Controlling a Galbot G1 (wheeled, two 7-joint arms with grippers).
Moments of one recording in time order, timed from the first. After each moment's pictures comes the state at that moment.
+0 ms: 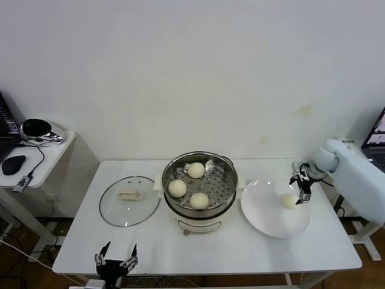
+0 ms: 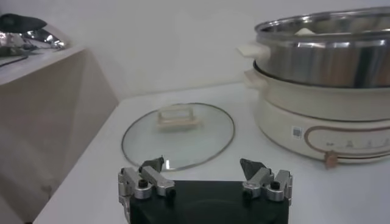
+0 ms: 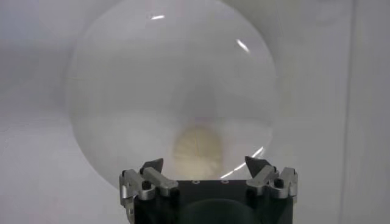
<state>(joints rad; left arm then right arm) 1.76 -1.49 -0.61 -2.12 0.04 0.29 0.04 -0.06 0.77 -0.55 0.96 -0.33 -0.09 -1.19</state>
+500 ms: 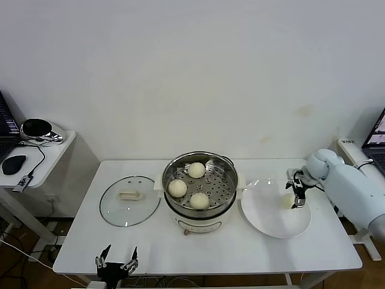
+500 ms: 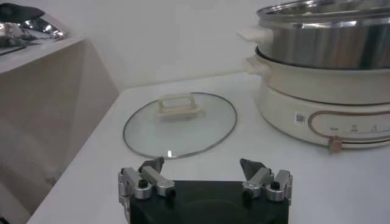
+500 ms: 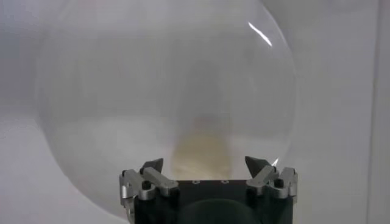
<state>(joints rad) 1.76 -1.49 -0.61 -2.10 0.04 0.29 0.04 -0.09 0.84 -0.53 0.86 -0.38 -0.04 -1.14</state>
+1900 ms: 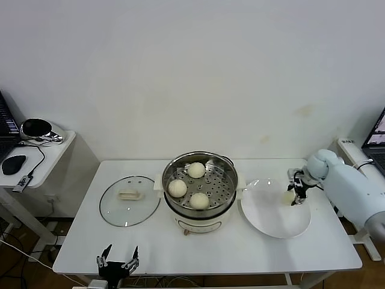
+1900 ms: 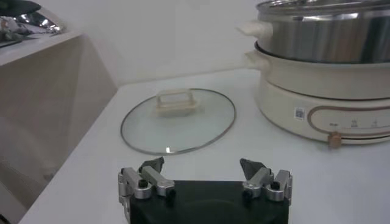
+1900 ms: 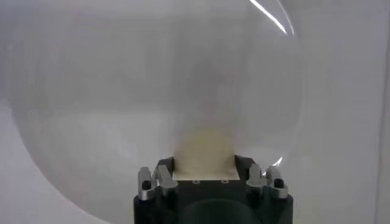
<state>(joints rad) 1.73 -1.49 -0.61 -2.09 0.04 0.29 0.04 -0.04 0.83 -0.57 0.86 -0.33 -0.08 -1.14</state>
